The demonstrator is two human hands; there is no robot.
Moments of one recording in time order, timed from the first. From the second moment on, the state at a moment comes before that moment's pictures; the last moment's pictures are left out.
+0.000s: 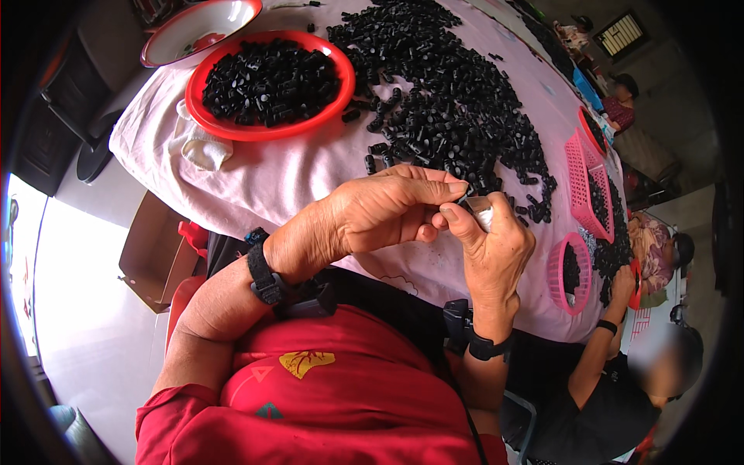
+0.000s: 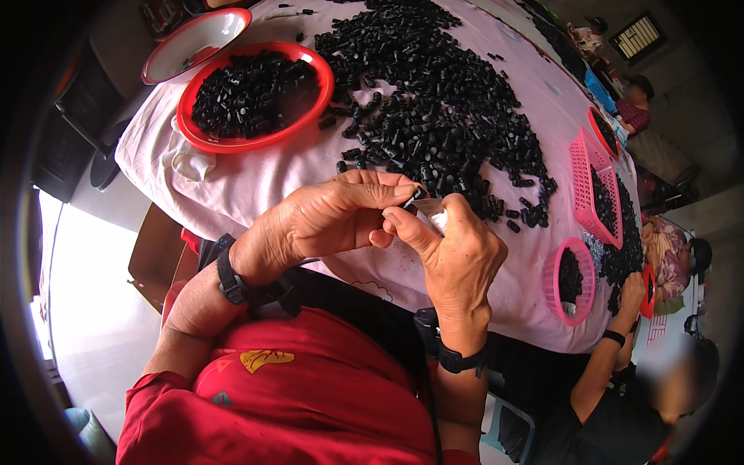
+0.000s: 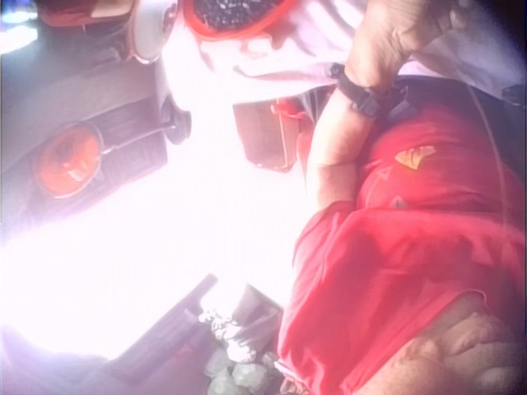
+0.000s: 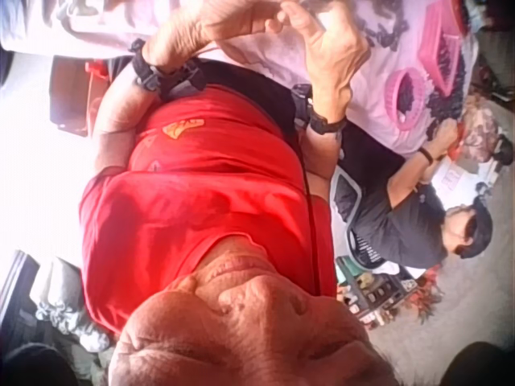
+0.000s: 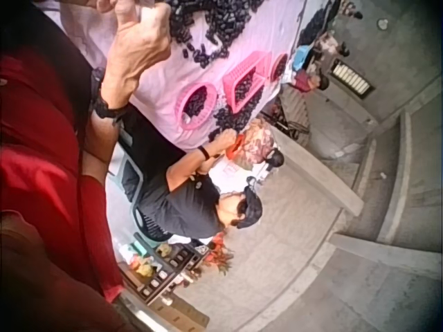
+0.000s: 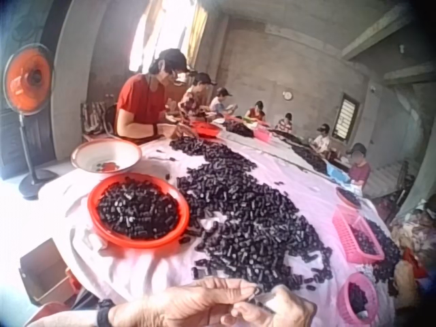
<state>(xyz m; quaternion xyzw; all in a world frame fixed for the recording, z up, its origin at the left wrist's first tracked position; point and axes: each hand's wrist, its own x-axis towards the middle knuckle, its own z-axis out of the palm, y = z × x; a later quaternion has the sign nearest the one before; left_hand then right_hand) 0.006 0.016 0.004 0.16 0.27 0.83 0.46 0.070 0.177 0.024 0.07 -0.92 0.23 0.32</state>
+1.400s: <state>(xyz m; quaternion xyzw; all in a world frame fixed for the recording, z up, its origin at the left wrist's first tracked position) 0.003 0.009 0.009 0.25 0.33 0.82 0.39 0.077 0.173 0.036 0.08 -0.88 0.39 0.25</state>
